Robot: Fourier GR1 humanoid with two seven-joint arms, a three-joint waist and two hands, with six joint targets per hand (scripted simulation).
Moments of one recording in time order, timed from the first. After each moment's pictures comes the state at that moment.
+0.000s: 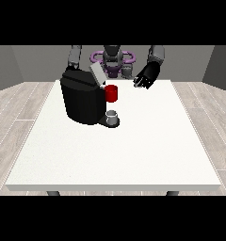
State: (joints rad) left arm -0.83 0.36 -0.05 -0.71 -0.75 -0.30 -0.22; right arm -0.25 -0.04 0.01 -1.17 0.19 -0.19 -0.04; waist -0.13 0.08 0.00
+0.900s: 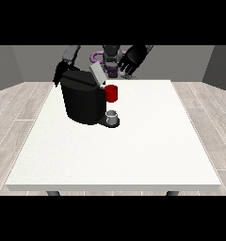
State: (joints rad) left arm -1.08 0.37 0.08 -0.74 -0.70 -0.43 -0.06; right arm -0.32 -0.06 -0.02 -1.23 0.16 -0.17 -0.03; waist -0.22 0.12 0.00
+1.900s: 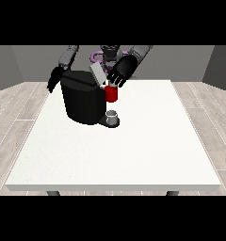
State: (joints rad) left arm -1.23 0.43 0.11 -0.68 -0.72 -0.43 -0.07; right arm -0.43 -0.08 -0.06 -1.26 0.15 -0.18 -0.01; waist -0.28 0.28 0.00
